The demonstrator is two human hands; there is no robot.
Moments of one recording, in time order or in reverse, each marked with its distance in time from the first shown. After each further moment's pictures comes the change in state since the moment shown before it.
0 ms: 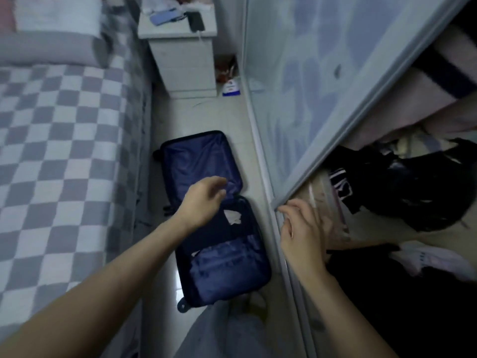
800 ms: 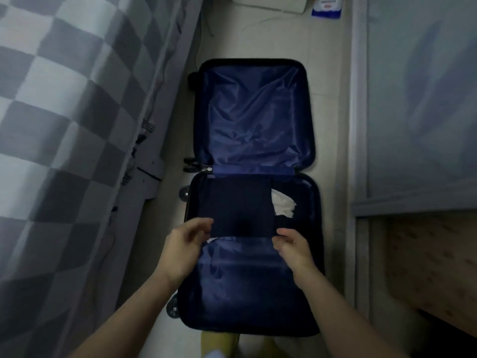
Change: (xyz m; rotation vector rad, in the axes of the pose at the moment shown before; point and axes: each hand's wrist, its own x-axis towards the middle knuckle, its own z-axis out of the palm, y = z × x) left_hand 0.048 -0.361 0.170 -0.429 0.228 -0.533; right_hand -0.058 0.097 0.424 0.543 -0.916 0.916
